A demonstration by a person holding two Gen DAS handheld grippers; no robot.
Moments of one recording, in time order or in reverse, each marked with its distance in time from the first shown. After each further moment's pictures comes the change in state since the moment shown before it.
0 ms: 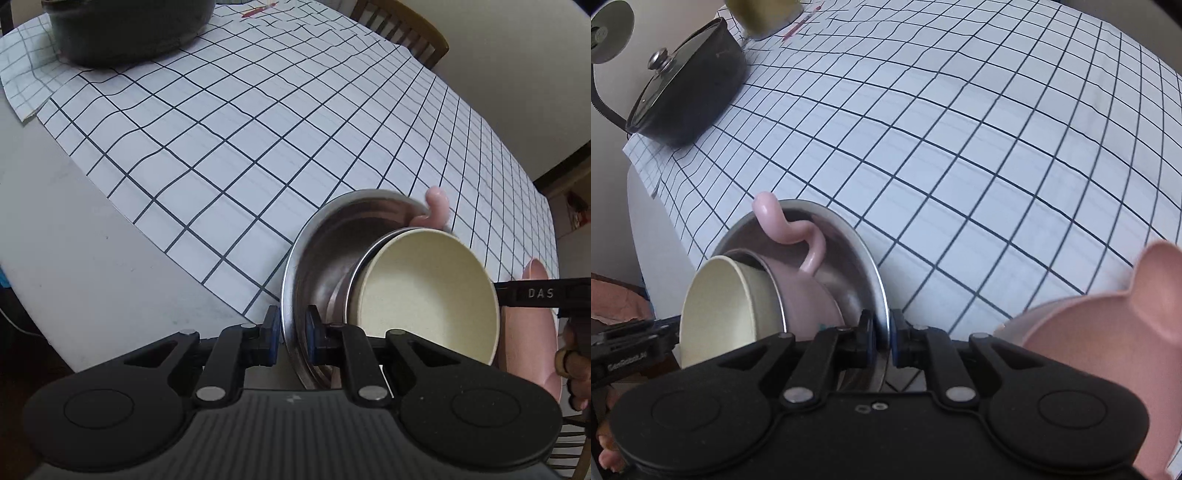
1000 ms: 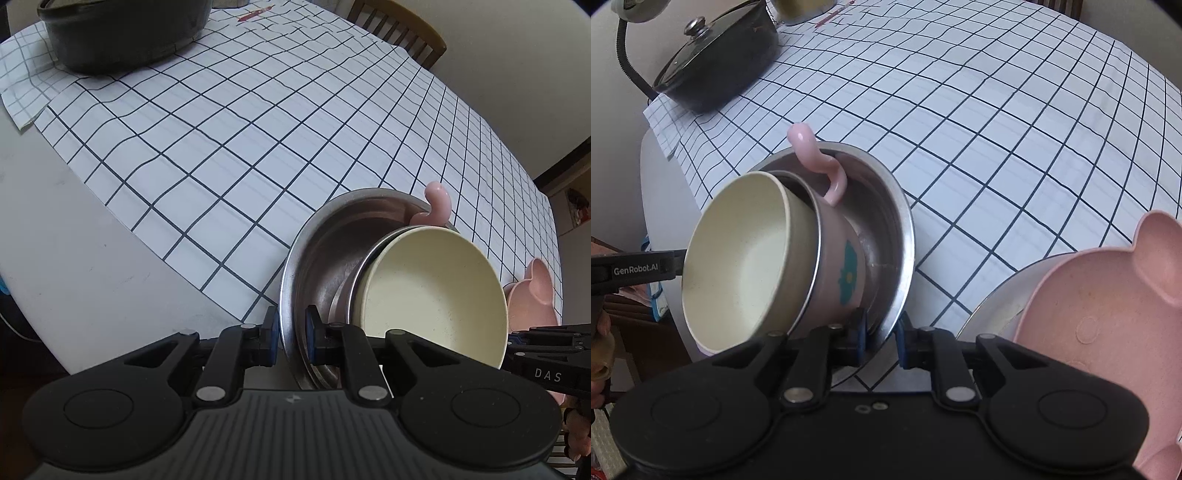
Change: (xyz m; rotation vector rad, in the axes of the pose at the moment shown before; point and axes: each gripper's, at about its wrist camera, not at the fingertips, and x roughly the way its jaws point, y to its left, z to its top) left arm 0.000 -0.005 0.003 0.022 -0.012 0.013; right arm -0.009 0.014 -0.047 -0.101 -0.025 -0.011
